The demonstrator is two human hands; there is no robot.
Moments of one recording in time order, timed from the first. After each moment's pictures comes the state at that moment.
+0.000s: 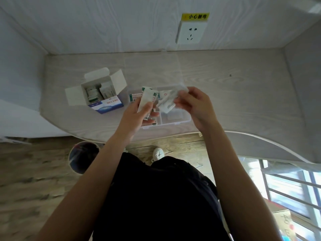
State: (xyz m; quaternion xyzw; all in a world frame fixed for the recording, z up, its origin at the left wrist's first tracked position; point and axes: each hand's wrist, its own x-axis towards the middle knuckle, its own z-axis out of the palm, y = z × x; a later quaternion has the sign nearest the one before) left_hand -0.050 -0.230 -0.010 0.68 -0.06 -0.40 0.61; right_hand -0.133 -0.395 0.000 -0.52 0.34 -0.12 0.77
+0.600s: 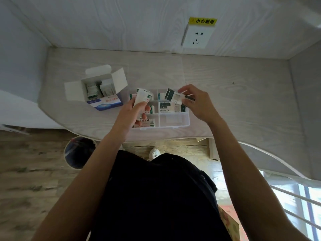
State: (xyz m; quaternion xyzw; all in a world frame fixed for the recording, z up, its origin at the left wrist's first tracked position) left_hand -0.043 -0.233 -0.017 0.71 0.01 -0.39 0.59; right_hand -0.118 -0.448 -0.037 -0.87 0.20 0.00 0.44
